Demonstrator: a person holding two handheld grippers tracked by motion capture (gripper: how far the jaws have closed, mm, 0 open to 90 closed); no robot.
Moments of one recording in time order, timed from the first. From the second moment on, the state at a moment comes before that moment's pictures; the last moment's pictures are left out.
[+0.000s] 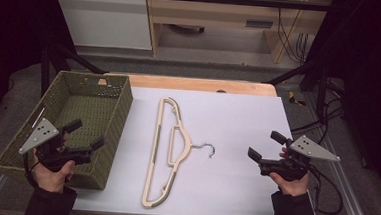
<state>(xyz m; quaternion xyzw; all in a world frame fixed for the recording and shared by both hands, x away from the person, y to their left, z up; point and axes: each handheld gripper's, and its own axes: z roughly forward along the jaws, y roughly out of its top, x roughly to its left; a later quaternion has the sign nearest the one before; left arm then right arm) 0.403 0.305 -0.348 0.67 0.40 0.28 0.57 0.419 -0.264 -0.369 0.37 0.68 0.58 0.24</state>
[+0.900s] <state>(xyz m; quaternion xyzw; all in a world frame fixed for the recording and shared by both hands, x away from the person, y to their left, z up) 0.404 0.193 -0.393 0.78 0.36 0.20 0.48 0.420 -0.255 -0.371 0.36 0.70 0.58 0.23</state>
